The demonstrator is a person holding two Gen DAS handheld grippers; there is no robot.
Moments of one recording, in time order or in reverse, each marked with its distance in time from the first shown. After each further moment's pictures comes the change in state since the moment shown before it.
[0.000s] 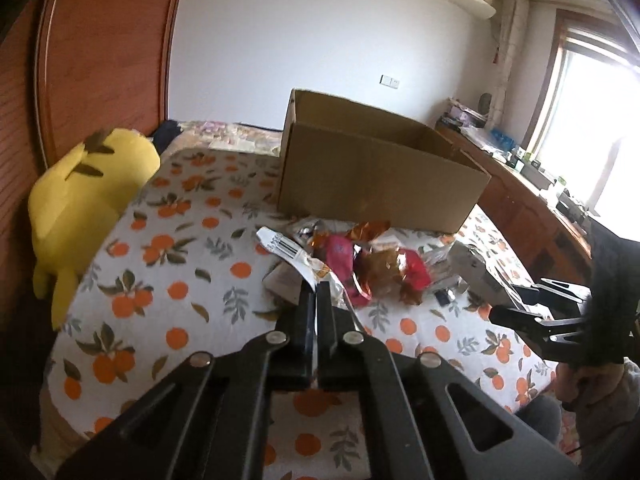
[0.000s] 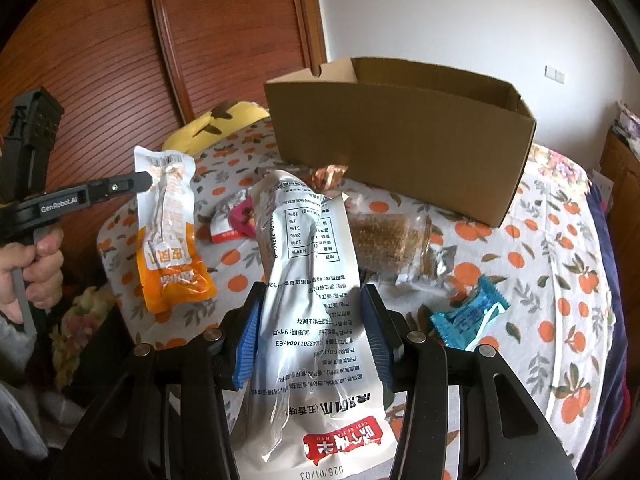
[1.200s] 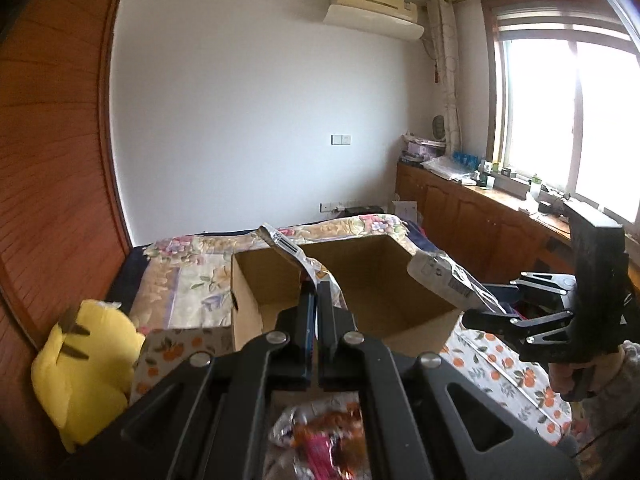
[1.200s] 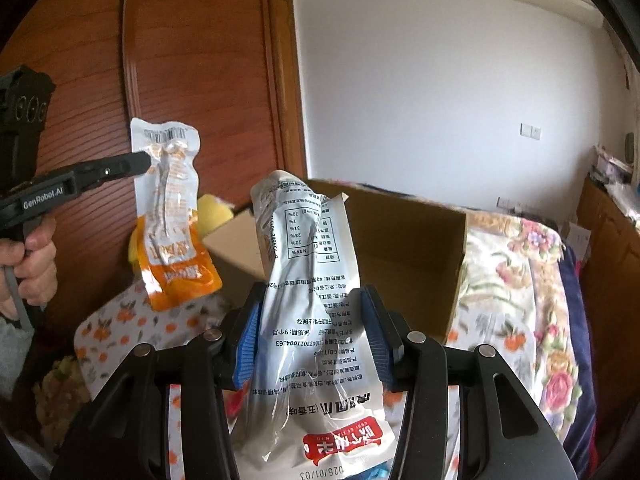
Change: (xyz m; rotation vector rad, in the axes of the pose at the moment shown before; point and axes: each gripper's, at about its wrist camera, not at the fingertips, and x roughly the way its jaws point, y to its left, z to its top) left arm 0.018 -0.062 0.179 0.273 -0.210 -0.051; right arm -0.031 -0.066 0.138 -0.008 -0.223 -0.077
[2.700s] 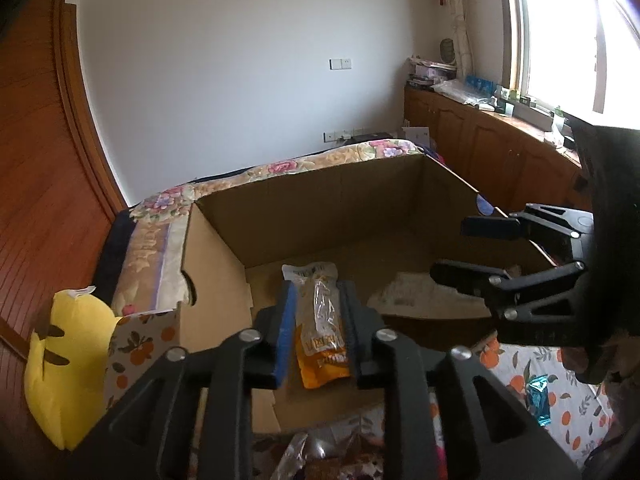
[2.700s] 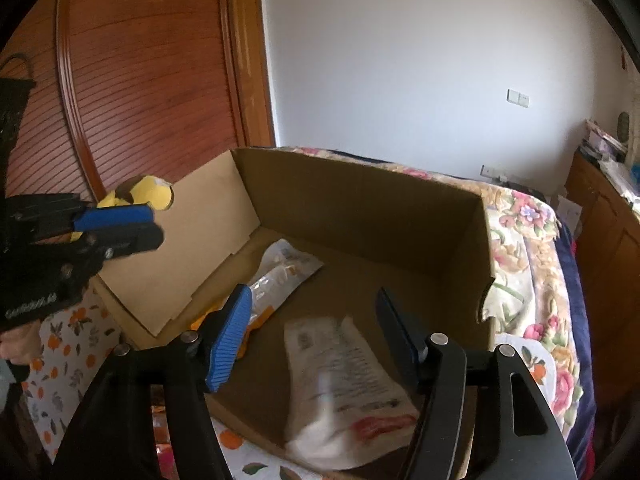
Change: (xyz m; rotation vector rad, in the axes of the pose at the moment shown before) left arm 0.139 -0.016 -0.013 0.067 0.265 0.040; right arm 0.123 -0.053 0.017 0.043 0.131 -0.100
